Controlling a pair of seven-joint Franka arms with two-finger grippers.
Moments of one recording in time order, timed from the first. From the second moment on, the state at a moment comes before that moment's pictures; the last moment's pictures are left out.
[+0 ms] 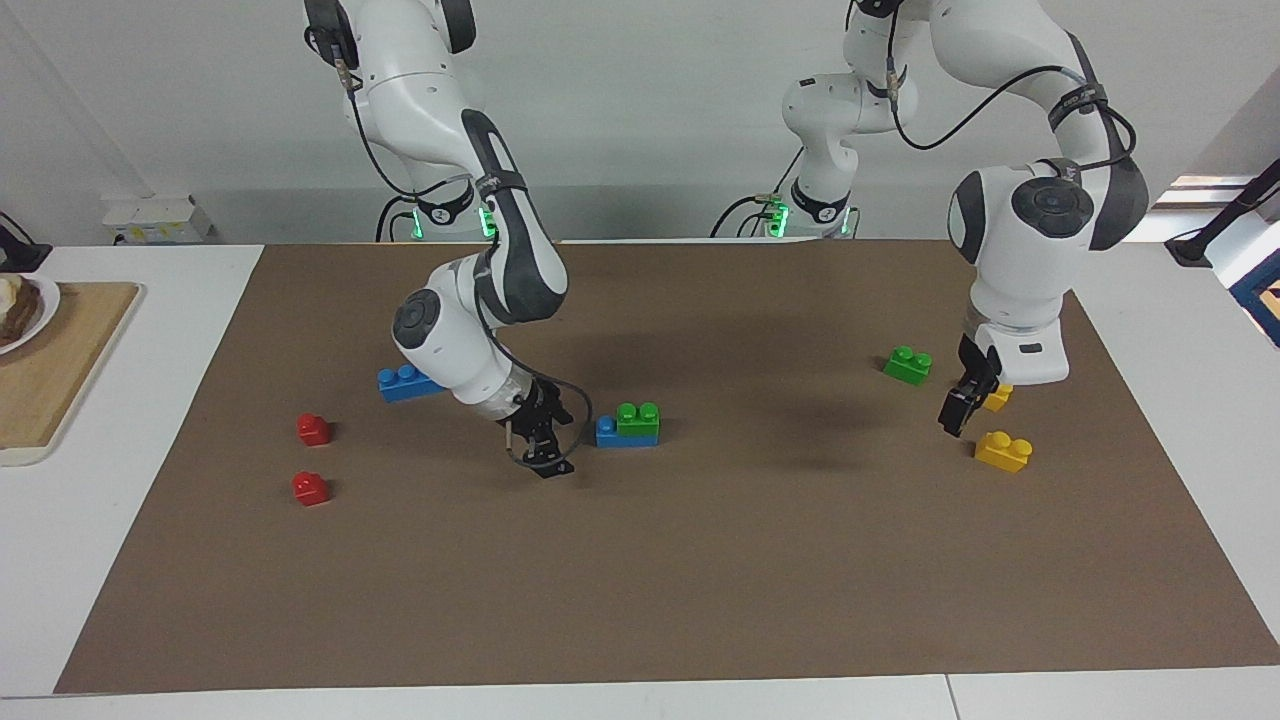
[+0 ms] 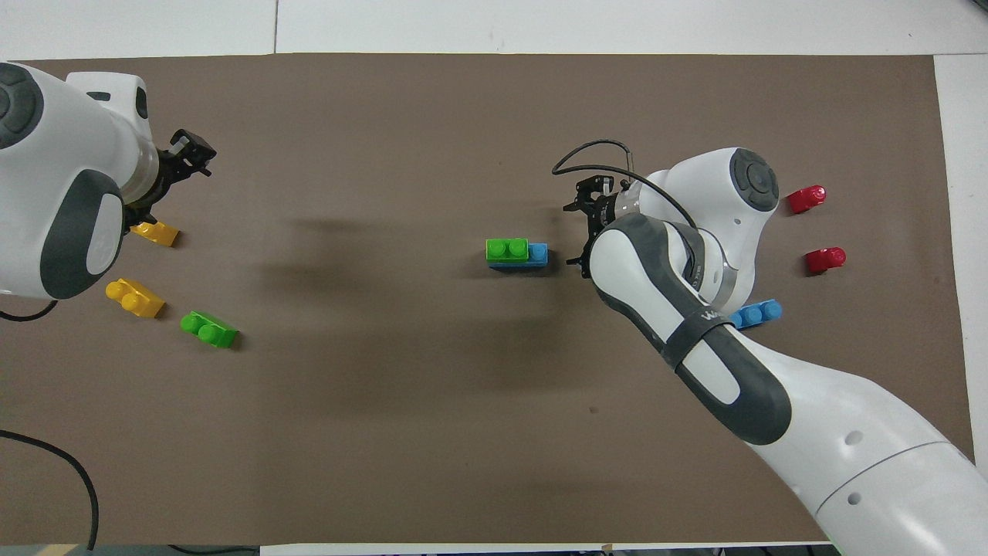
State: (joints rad) left arm 0.01 0.21 -0.10 -1.76 0.23 2.06 -0.73; right arm 0.32 0.43 -0.05 -1.82 0.61 2.30 1.36
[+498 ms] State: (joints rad) left arm 0.07 0.14 -0.10 -1.76 0.20 1.94 -0.27; right arm 0.24 0.37 -0.05 -1.75 0.38 2.17 1.09
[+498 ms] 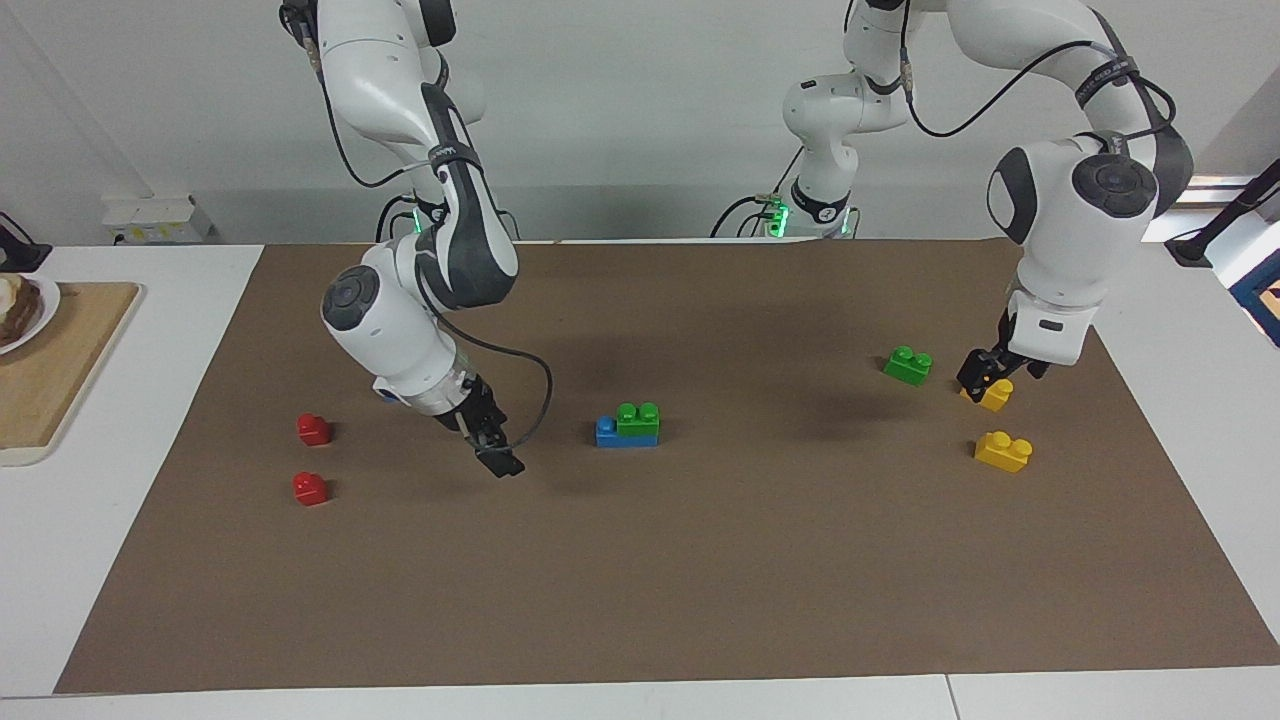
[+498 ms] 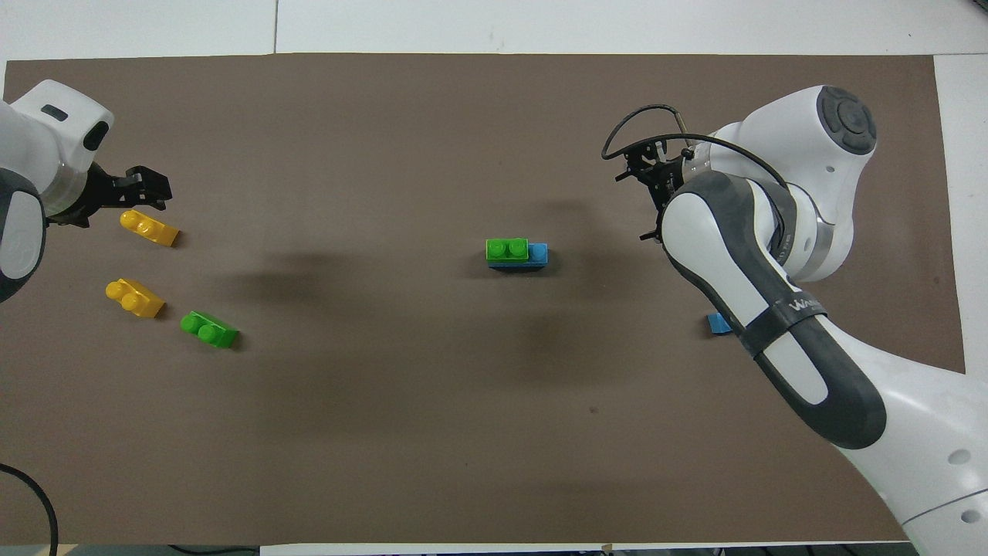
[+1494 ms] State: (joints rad) left arm 0.07 -0.02 -0.12 -1.76 0.09 1.76 -0.18; right arm 0.07 0.01 -0.05 -1.67 0.09 1.74 0.26
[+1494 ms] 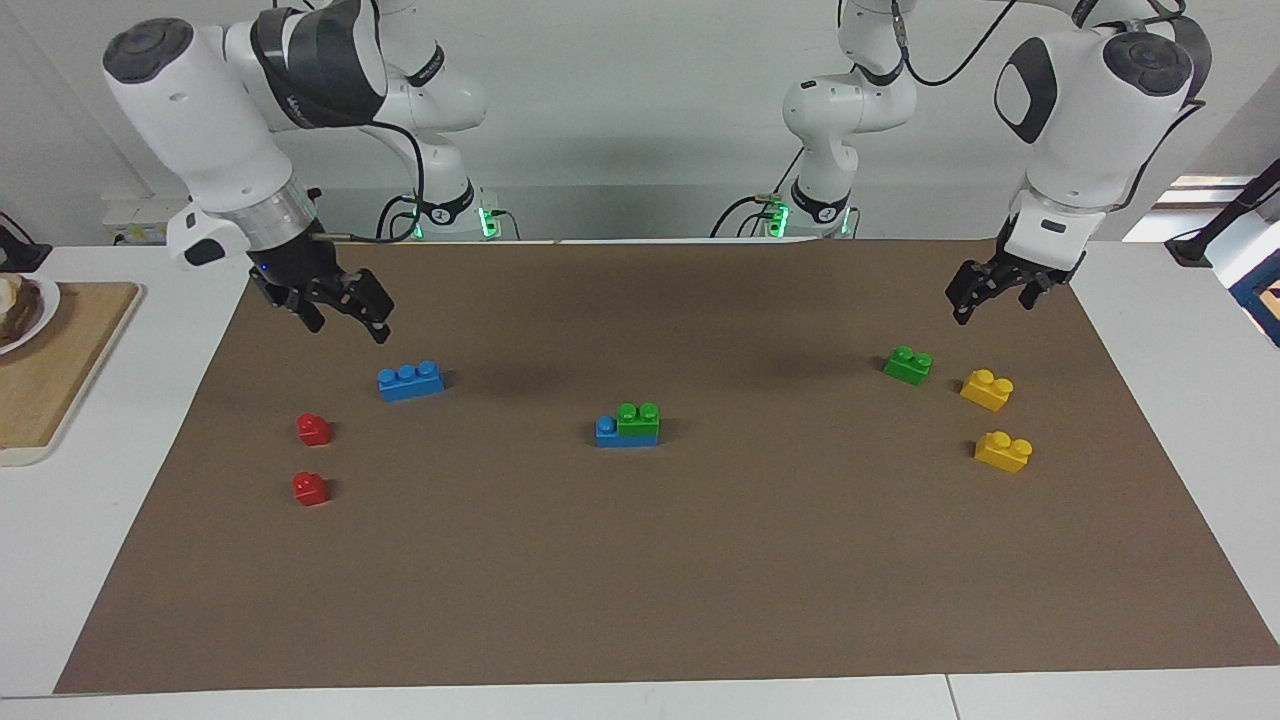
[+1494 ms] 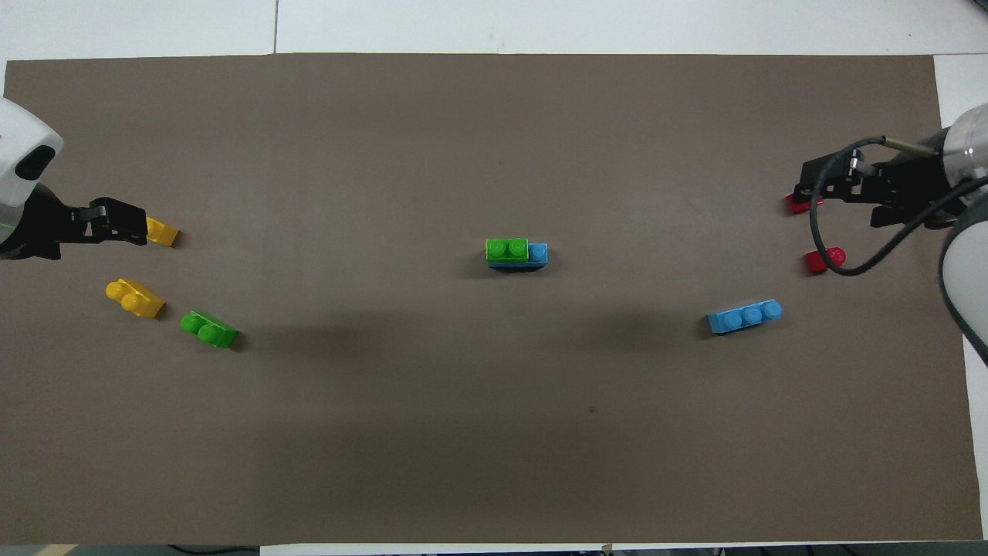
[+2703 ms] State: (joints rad) left arm 0.04 -0.10 -0.08 -1.79 0.02 1.67 -0.12; right arm 0.00 -0.06 -0.06 -1.68 0.05 1.65 0.05
